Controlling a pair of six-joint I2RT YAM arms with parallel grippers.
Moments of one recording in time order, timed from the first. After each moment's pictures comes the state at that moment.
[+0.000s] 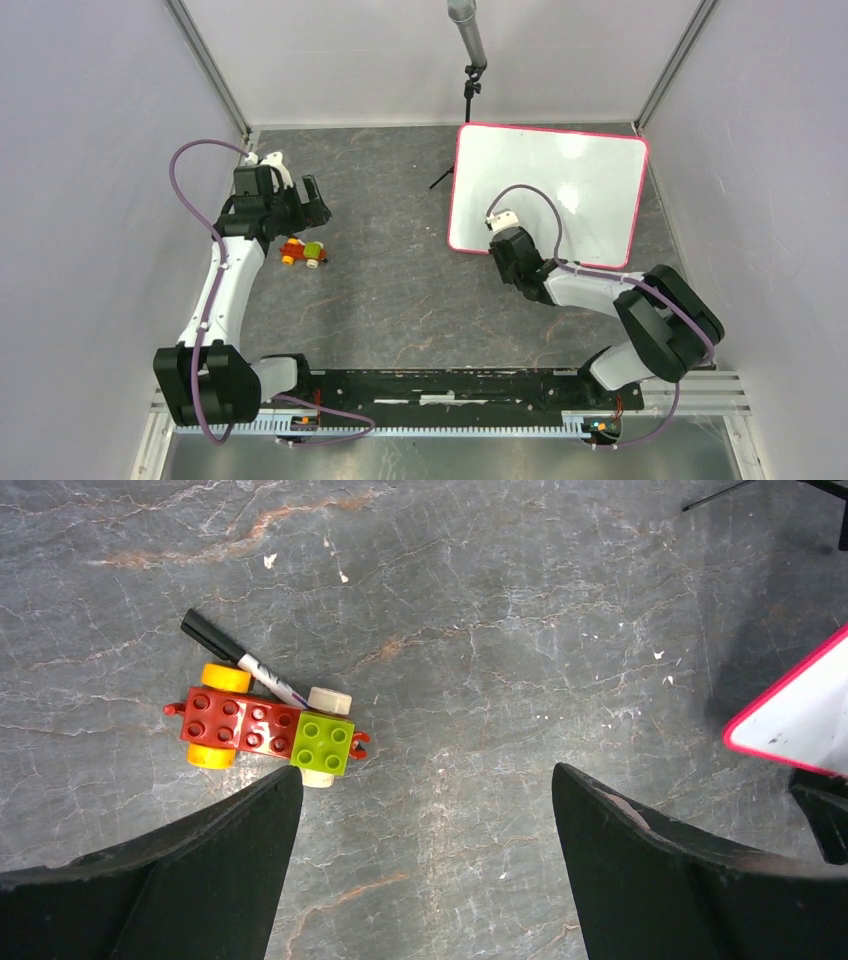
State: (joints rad) left arm 0.05 1.20 1.03 -0.57 0.17 -0.22; right arm 0.64 1.50 0.61 0.05 0.38 0.12
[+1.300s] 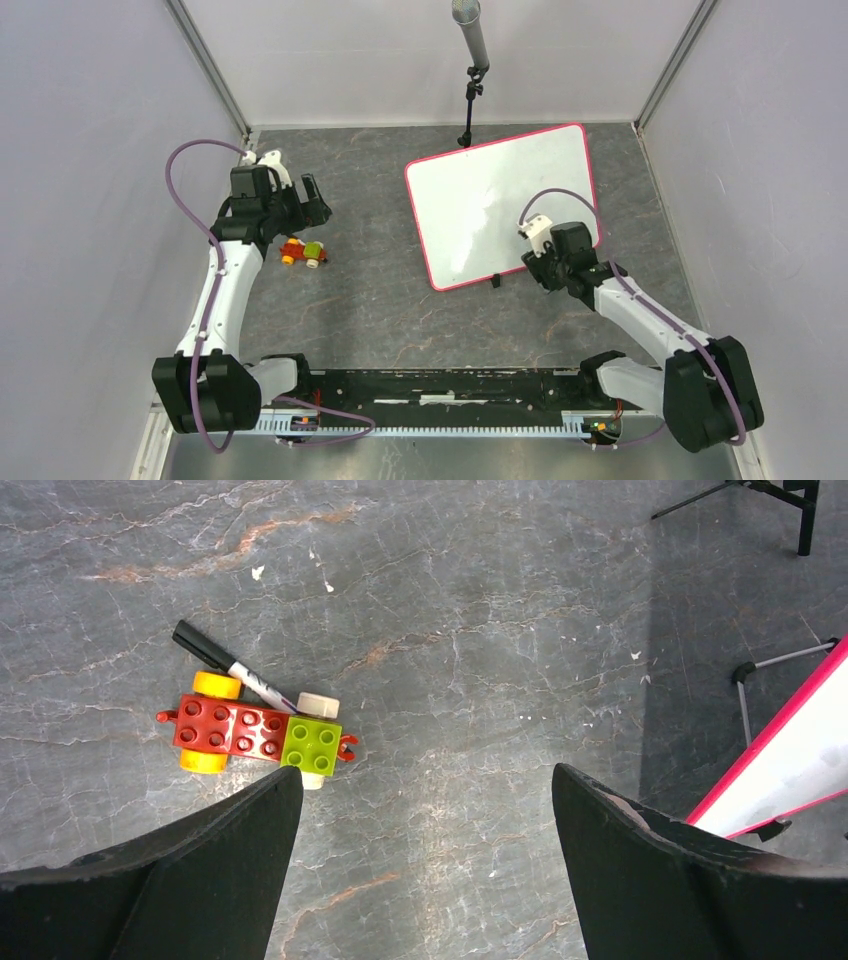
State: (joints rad) left arm 0.05 1.16 1.03 -0.57 0.19 -0.22; right arm 0.36 1.10 0.54 -0.32 0.04 -0.33
